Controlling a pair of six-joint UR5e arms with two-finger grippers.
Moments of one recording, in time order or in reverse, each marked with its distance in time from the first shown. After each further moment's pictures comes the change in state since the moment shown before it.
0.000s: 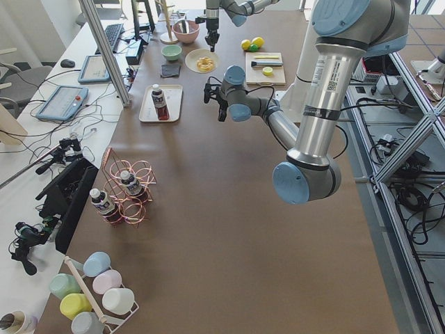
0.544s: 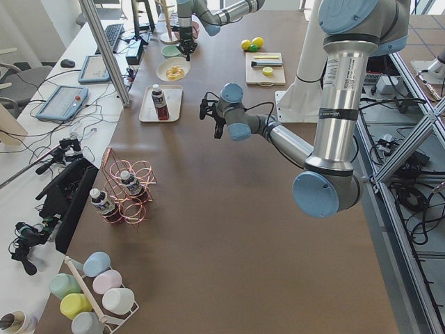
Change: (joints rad) left arm -0.099 0.146 0.018 -0.128 -0.085 0.119; right arm -0.004 0.340 -0.360 0.003 -0.019 0.265
